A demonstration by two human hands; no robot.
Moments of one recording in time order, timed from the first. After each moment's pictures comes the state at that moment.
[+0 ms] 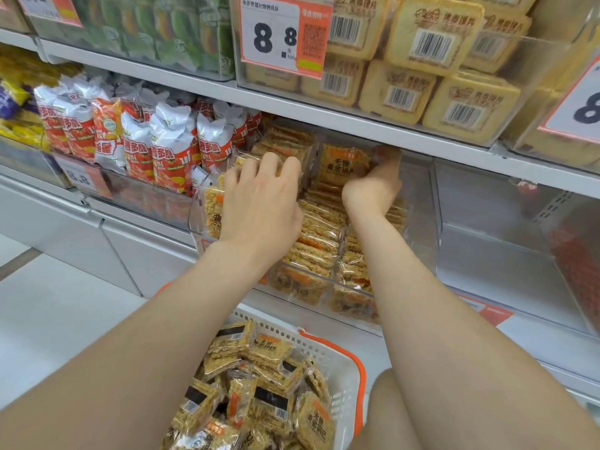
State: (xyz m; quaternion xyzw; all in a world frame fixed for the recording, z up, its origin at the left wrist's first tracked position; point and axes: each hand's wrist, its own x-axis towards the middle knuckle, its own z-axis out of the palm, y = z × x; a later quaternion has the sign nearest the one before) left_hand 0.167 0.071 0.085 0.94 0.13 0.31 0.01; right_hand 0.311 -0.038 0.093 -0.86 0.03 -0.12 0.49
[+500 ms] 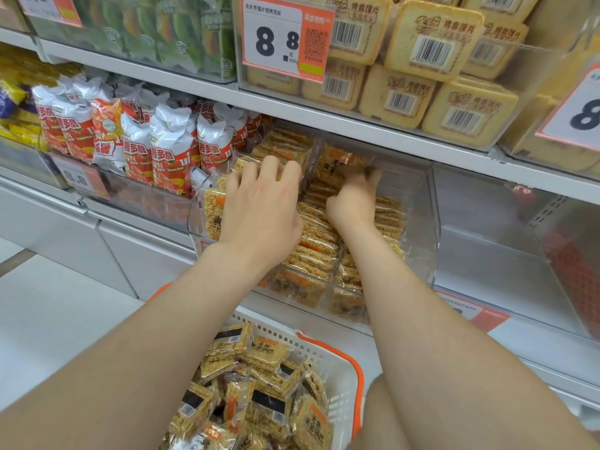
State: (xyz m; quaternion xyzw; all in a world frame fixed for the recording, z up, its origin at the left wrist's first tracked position) left_hand 0.165 0.071 0.085 0.95 0.13 0.29 0.02; right_hand 0.307 -0.029 0.065 -0.92 -0.10 -0.07 0.38
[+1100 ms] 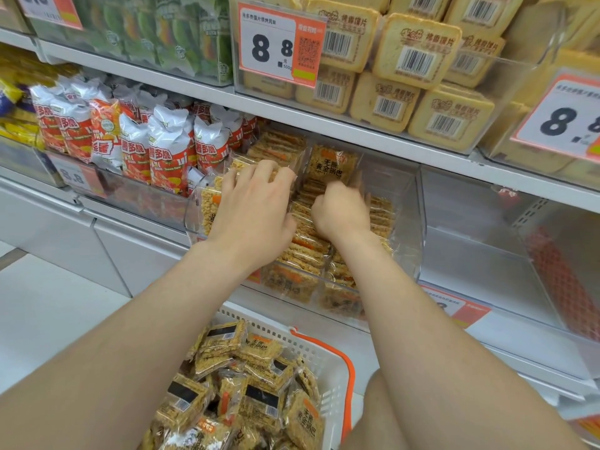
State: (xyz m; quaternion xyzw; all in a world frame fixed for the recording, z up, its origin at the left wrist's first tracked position) left_hand 0.152 0.073 0.091 0.96 0.08 0.26 0.07; right_hand 0.284 -0.034 0.066 -0.97 -0.16 -0.04 0.20
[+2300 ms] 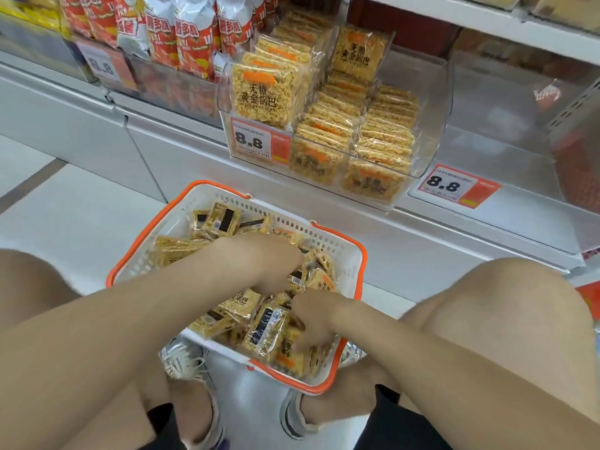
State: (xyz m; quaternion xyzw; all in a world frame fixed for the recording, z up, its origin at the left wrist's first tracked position) left_hand 0.013 0.019 0.002 0.93 -0.10 -0.34 -0.01; right_hand 0.044 -0.131 -0.089 -0.77 -0.48 0.40 -0.12
